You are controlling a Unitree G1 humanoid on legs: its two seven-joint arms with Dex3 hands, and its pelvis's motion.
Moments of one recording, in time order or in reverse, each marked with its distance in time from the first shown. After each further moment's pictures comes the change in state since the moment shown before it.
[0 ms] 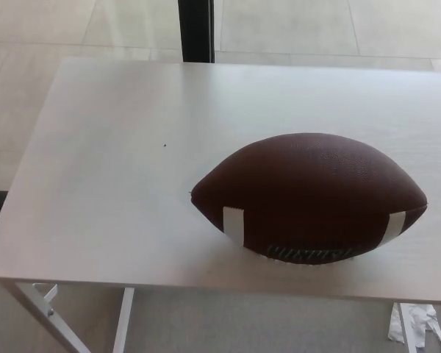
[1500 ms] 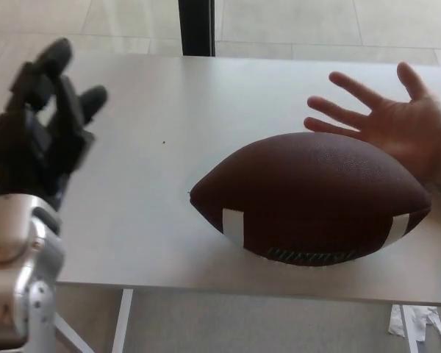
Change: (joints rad) left_arm -0.462 -0.403 -0.430 -0.828 -0.096 0.182 0.222; right_arm -0.253 0.509 0.197 -1.120 0.289 0.297 -0.104
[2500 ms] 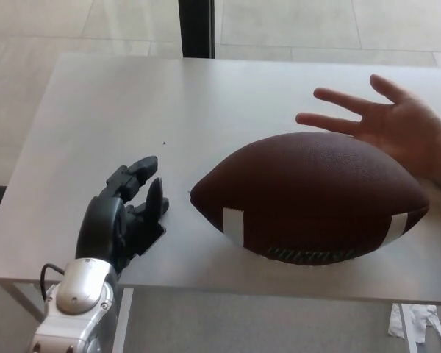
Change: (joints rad) left_arm 0.125 0.022 -0.167 0.116 0.153 0.055 0.042; right_arm 0.116 0.020 0.221 0.129 -0.128 0.018 -0.032
